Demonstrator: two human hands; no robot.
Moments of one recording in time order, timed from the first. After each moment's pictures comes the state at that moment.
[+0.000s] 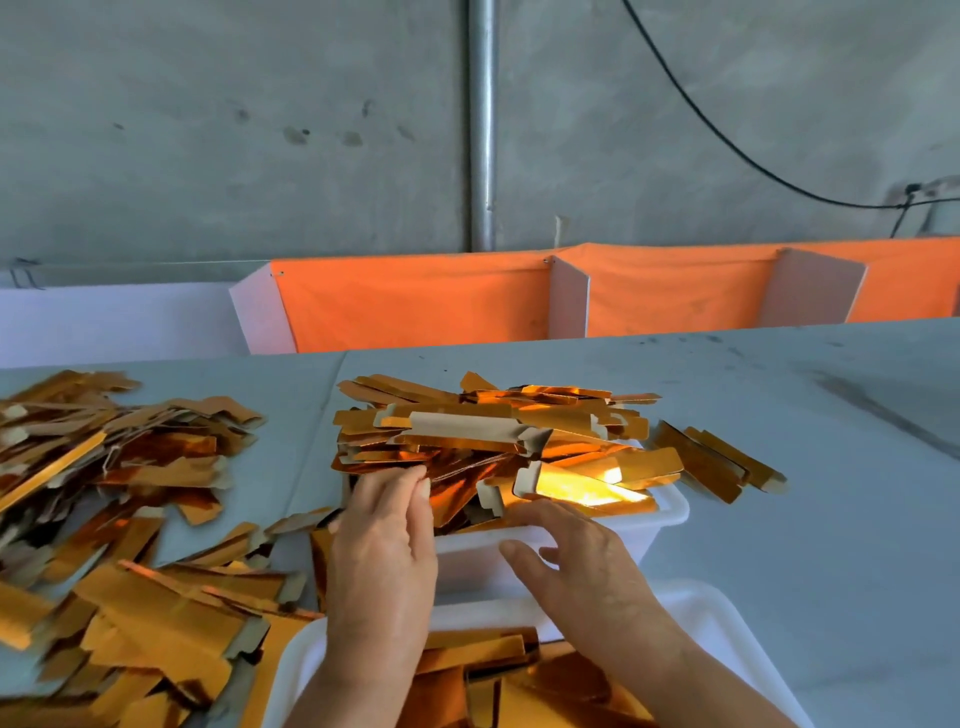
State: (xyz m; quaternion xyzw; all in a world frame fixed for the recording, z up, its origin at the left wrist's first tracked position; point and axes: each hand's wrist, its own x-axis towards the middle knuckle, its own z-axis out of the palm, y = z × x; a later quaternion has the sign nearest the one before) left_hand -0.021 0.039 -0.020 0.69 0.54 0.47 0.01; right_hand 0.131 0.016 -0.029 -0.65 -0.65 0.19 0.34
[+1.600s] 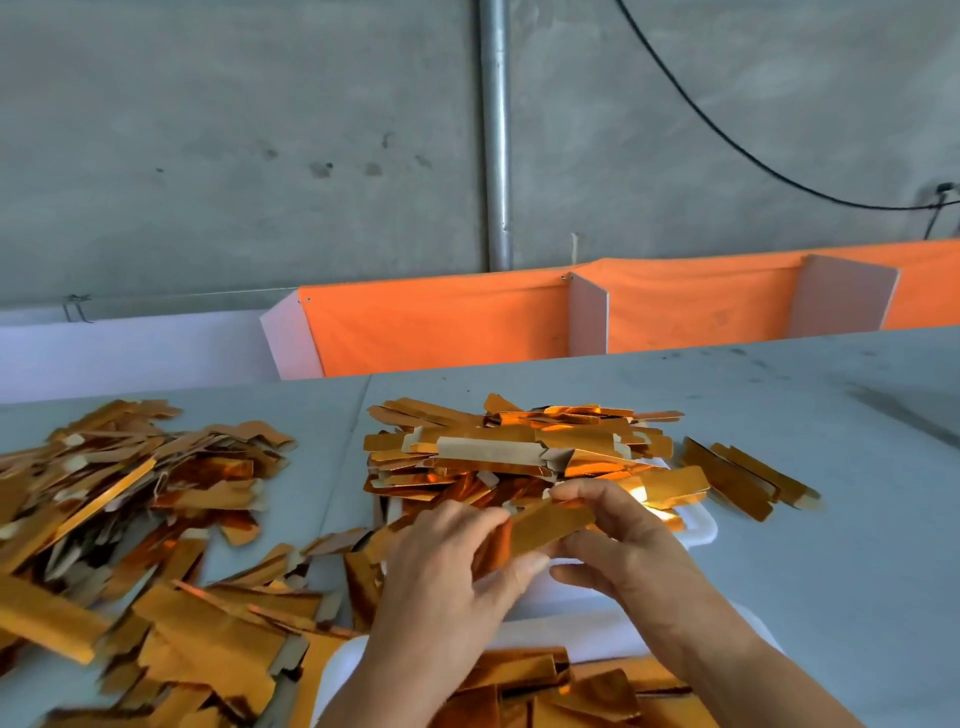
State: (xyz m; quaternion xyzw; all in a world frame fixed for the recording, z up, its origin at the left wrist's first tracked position) left_hand -0.023 0.032 -0.009 0.79 0.51 0.31 0.11; right_hand 0.150 0.016 -0.009 -0.46 -0.48 0.51 0.55
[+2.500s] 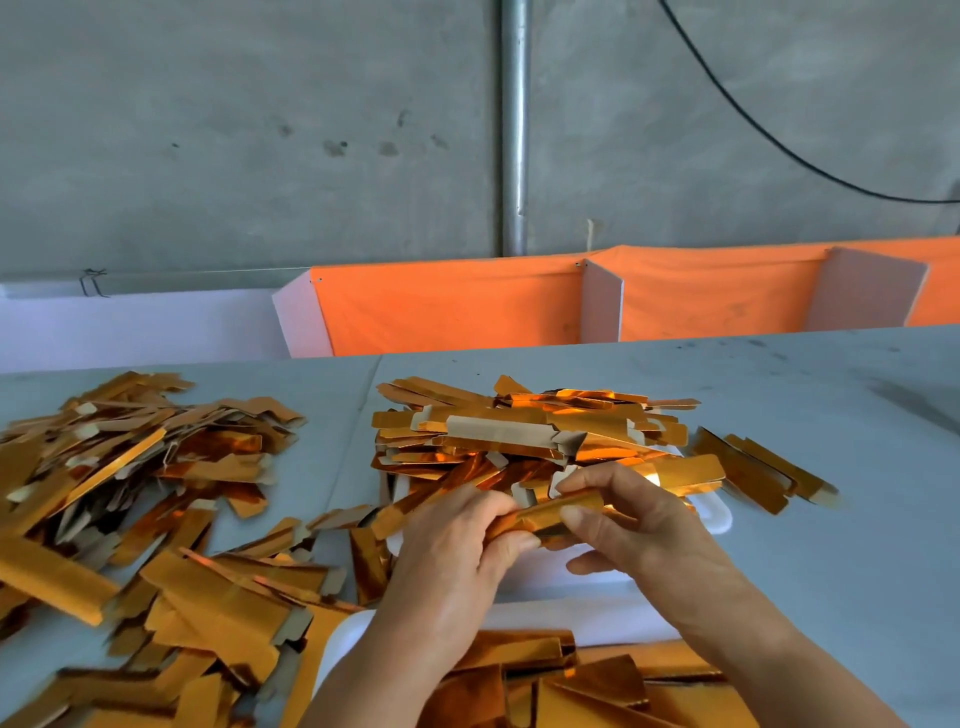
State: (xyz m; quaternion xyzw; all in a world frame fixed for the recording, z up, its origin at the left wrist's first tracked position) left_hand -0.022 0.035 -0.010 0.81 0.46 0.34 0.15; right_hand 0.152 0.012 -0.001 -0.49 -0.57 0.43 0.50
